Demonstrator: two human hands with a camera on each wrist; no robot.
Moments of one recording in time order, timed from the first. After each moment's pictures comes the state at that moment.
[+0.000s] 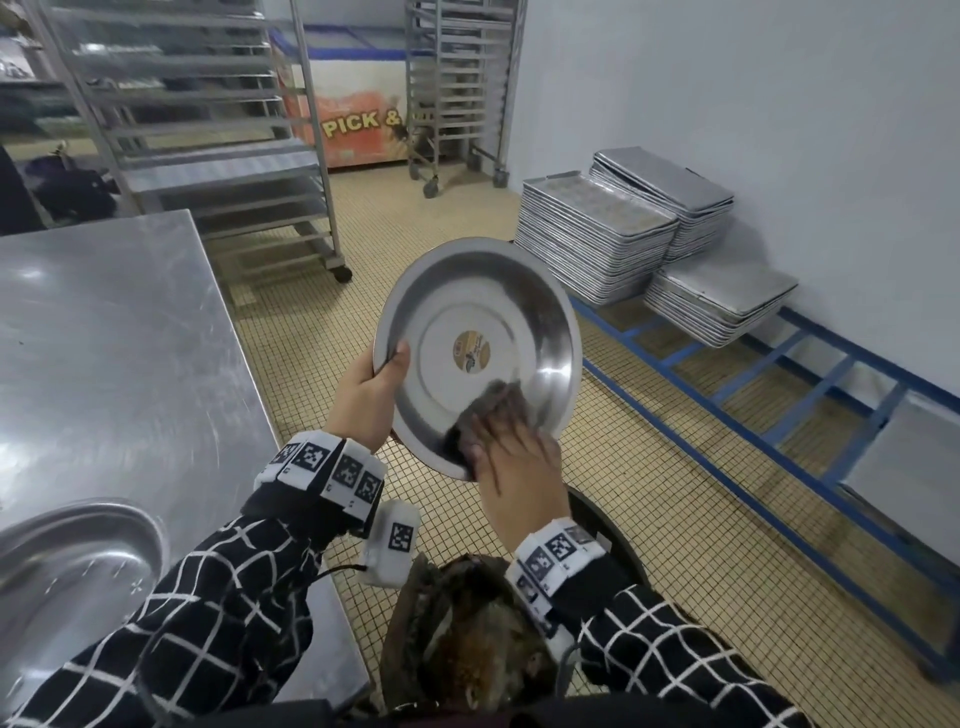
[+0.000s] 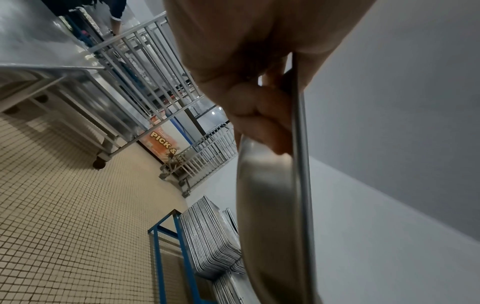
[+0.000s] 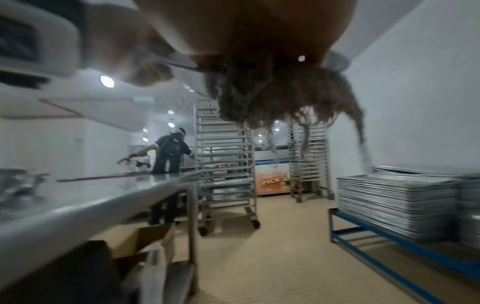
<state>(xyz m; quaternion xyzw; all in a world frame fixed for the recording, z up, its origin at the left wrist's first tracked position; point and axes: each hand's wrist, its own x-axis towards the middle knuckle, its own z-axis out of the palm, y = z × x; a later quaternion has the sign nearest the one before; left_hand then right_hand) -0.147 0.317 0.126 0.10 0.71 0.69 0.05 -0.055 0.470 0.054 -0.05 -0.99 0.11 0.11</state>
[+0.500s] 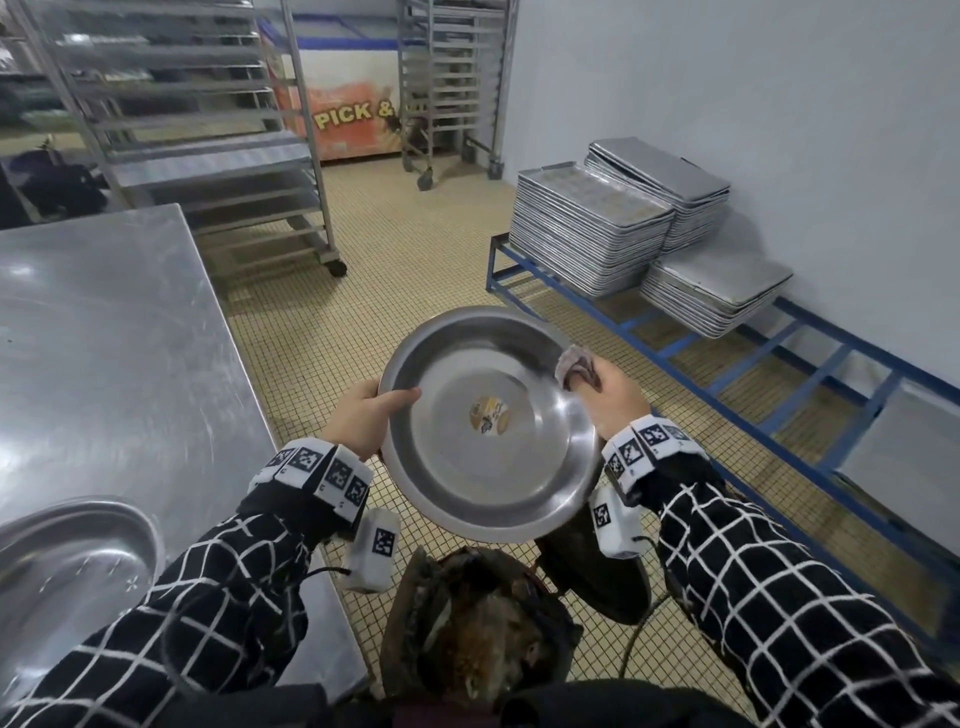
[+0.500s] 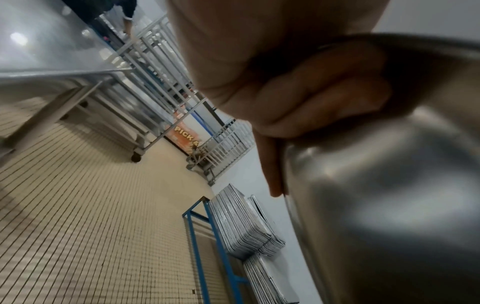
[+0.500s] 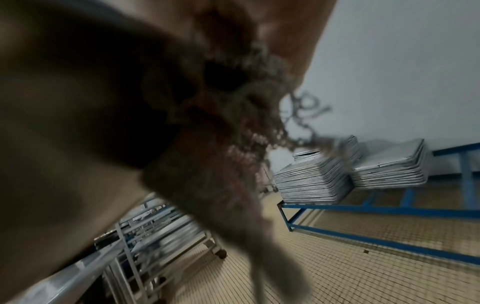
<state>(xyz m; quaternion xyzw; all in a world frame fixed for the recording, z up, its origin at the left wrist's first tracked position) -0.150 0.311 0.102 0.03 0.75 0.64 0.18 -0.087 0.581 0.102 -0.24 -0.88 0.41 0.08</state>
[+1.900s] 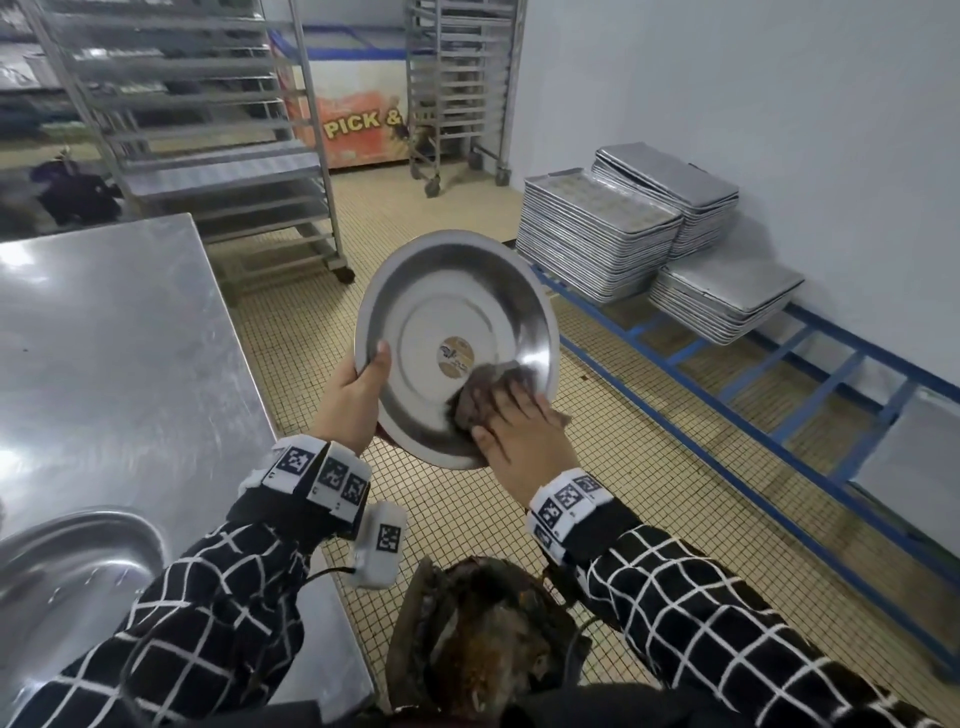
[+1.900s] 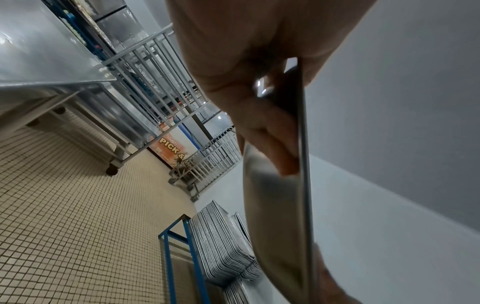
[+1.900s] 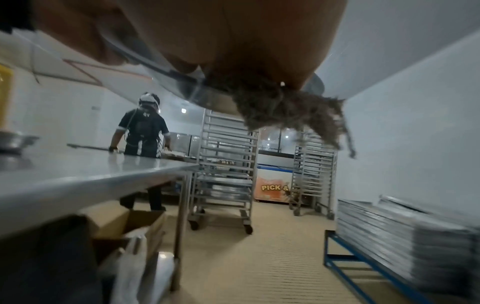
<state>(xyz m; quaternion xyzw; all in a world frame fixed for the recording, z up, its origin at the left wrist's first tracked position) -0.152 0.308 0.127 0.08 0.71 0.70 0.02 -0.096 0.498 0.070 0.02 -1.00 0.04 0.02</state>
